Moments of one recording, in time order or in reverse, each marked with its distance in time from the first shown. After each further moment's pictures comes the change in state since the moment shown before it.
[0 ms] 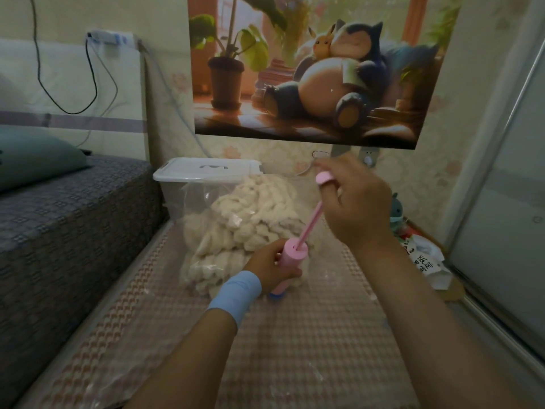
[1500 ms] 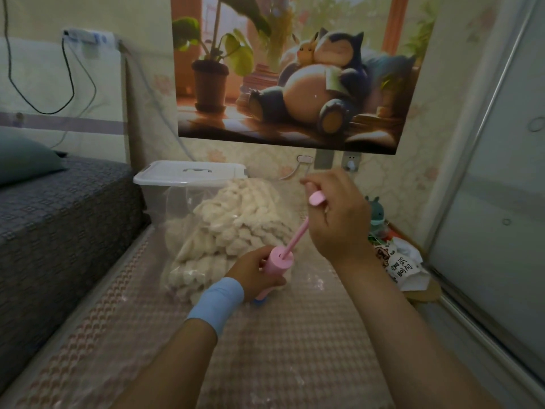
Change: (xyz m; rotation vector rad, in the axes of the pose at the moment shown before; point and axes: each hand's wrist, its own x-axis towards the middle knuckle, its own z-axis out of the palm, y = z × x) left_hand -0.001 -0.001 0.003 0.063 -0.040 0.009; right_hand -0.017 0.008 -0.002 0.093 0.051 0.027
